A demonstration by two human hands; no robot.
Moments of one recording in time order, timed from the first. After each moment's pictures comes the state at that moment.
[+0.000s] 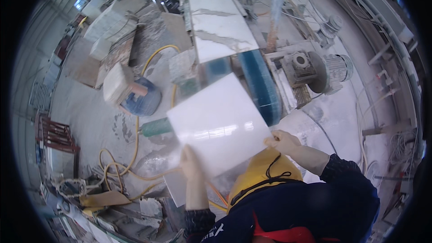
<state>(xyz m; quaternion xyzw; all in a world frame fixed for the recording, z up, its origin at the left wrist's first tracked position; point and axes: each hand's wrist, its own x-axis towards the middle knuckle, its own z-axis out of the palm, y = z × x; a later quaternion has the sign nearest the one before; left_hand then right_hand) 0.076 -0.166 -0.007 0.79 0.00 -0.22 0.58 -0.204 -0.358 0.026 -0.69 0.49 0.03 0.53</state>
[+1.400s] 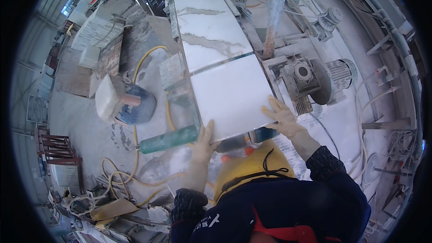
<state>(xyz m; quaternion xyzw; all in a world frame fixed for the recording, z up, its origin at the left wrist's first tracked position) 0.133 -0.297 -0.049 0.78 -0.54 -0.24 0.22 -0.183 -0.501 -0.050 -0.91 0.31 -0.09 0.26</state>
